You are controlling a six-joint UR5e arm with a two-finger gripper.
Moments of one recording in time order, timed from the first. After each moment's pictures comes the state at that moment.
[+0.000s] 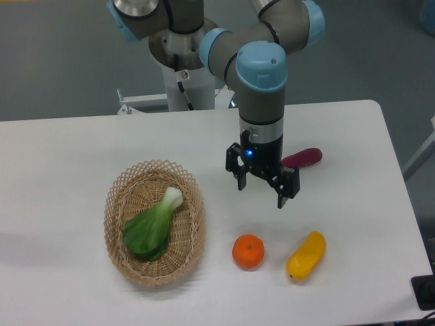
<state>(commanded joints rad) 2.50 -1.79 -1.76 -0.82 1.46 1.14</state>
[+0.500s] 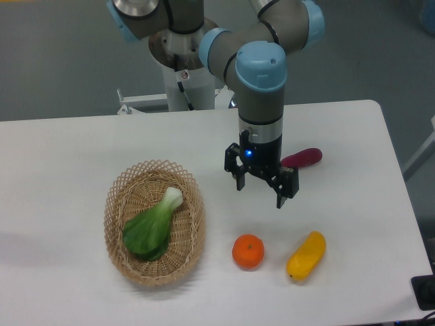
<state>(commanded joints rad) 2.50 -1.79 -1.77 -0.82 1.45 1.06</state>
